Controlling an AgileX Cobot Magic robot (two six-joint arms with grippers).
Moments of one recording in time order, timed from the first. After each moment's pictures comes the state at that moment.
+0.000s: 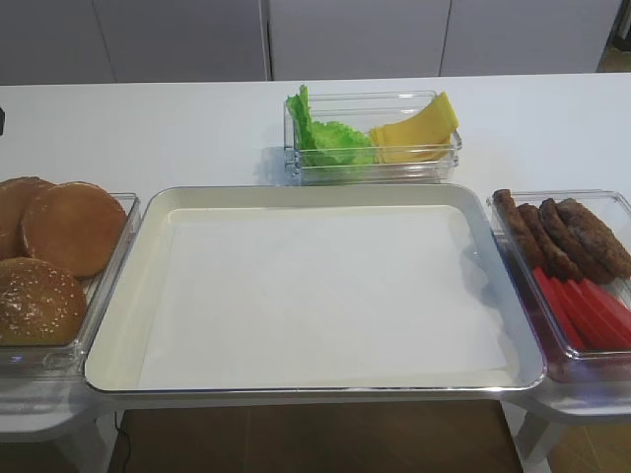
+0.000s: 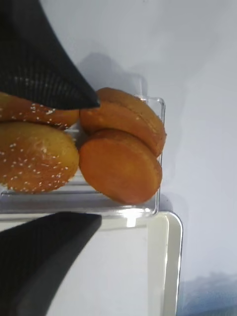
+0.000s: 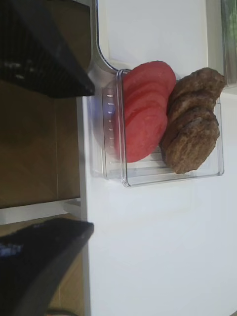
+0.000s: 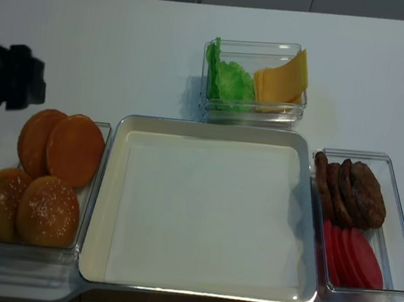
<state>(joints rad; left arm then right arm) -0.03 1.22 -1.16 -0.02 1.00 -0.20 0.11 -0.02 -0.48 -0.01 1.14 0.07</state>
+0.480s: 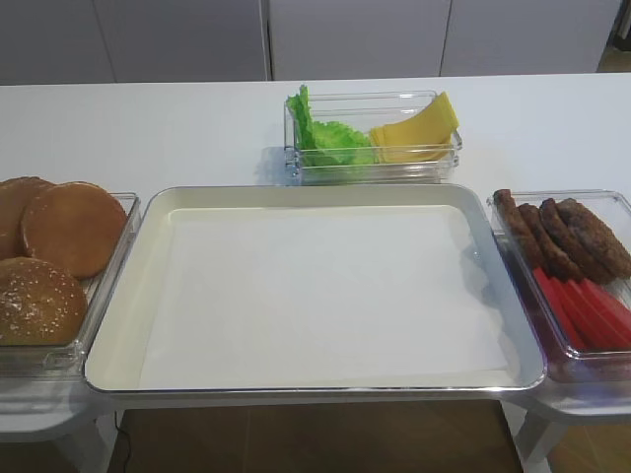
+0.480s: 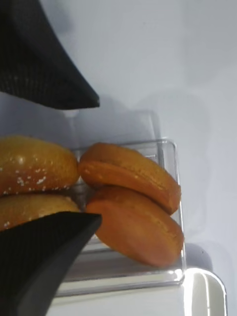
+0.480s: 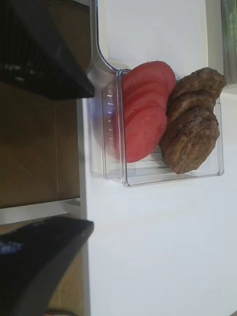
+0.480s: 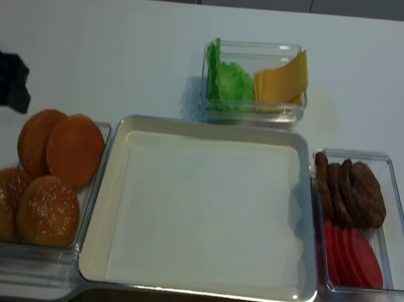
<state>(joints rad) 0.17 1.45 -1.29 -0.12 1.14 0.19 0.11 -0.02 -0.48 -0.01 1.14 0.07</state>
